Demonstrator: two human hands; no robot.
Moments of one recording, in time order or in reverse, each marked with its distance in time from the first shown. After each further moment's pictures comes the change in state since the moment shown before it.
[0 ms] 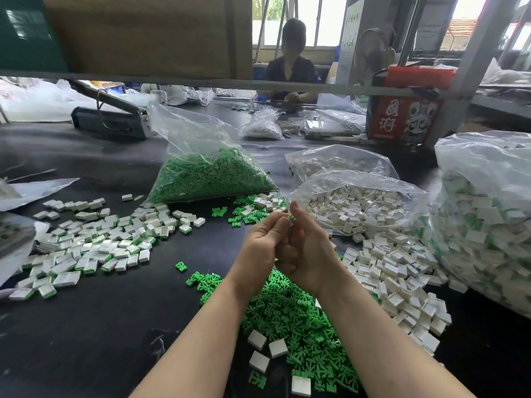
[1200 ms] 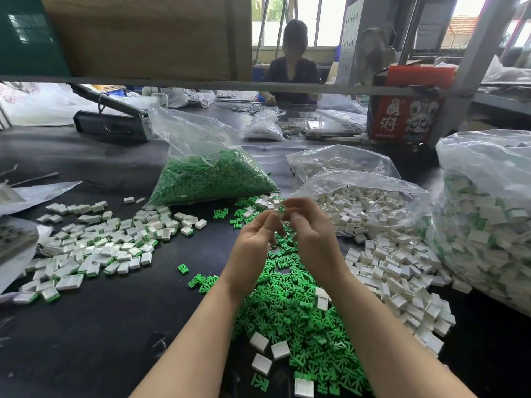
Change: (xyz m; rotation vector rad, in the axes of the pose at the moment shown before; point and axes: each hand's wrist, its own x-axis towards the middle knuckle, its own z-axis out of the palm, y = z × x) left_hand 0.001 0.003 -0.017 0.222 0.059 0.097; right_hand -0.001 -0.011 0.000 -0.763 0.225 -0.631
